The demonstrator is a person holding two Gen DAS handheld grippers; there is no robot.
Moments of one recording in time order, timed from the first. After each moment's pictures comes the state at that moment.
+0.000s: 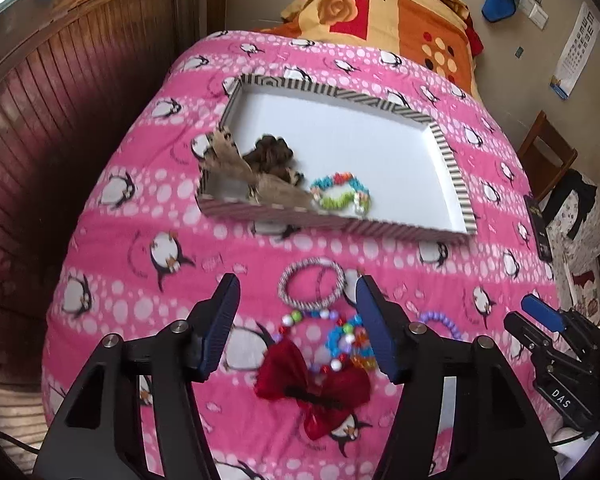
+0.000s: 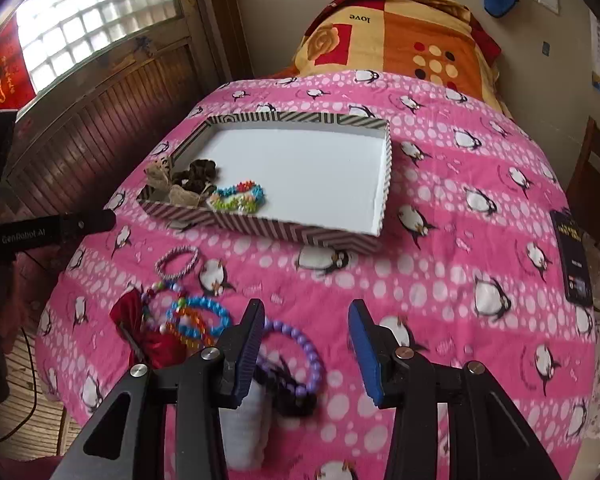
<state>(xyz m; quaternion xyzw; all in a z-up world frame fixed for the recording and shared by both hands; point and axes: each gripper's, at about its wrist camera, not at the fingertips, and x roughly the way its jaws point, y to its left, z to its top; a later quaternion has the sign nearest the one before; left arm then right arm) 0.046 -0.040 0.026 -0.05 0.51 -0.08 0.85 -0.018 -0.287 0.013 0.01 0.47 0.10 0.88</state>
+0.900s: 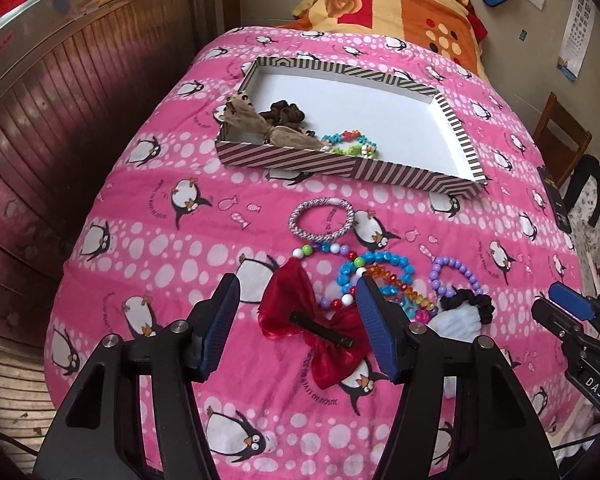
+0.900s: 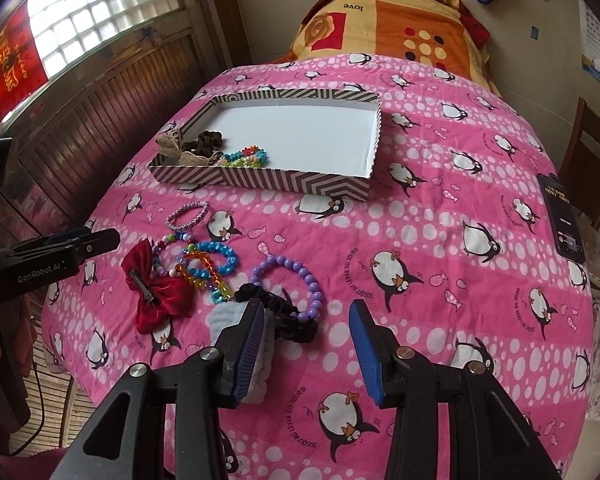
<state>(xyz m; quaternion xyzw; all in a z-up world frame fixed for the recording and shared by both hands) -0.018 -0.049 0.008 -0.02 0.50 -0.03 0.86 -0.070 -0.292 0.008 0.01 0.49 0.10 0.87</state>
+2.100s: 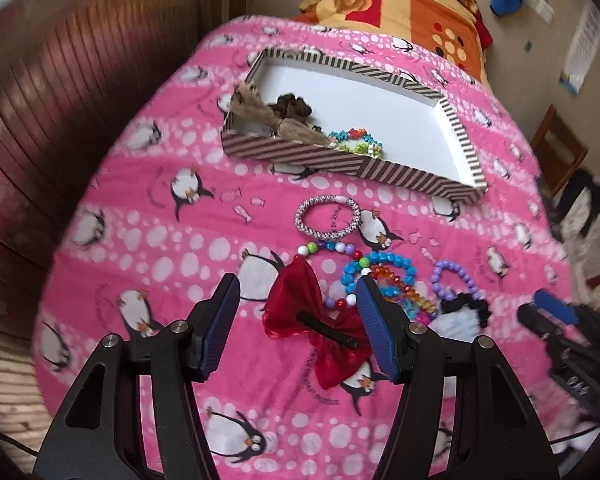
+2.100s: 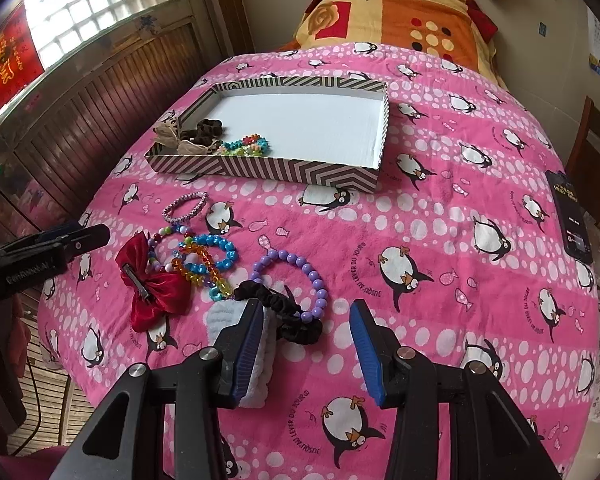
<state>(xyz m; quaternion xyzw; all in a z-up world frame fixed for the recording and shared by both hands) -0.008 -0.027 0.001 -0.07 0.52 -0.05 0.85 -0.062 -0.287 -0.004 0.01 0.50 0.10 0.86</state>
